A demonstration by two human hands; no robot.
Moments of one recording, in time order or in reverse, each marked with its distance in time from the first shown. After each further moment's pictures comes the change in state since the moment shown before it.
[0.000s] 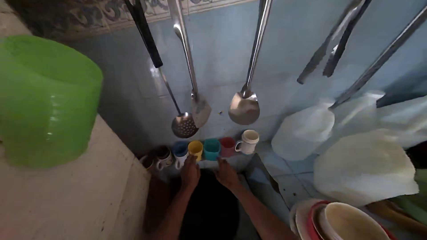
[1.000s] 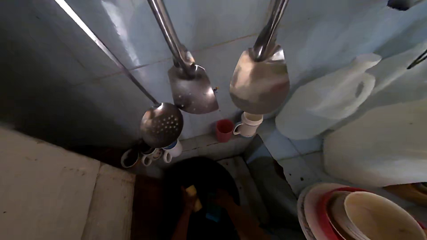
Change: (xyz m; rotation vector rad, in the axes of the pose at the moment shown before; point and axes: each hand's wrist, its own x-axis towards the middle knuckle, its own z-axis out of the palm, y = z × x) left_hand -0.077 -0.111 0.169 -0.210 -0.284 -0.696; right_hand 0.005 0.114 0.178 0.090 -0.490 0.422
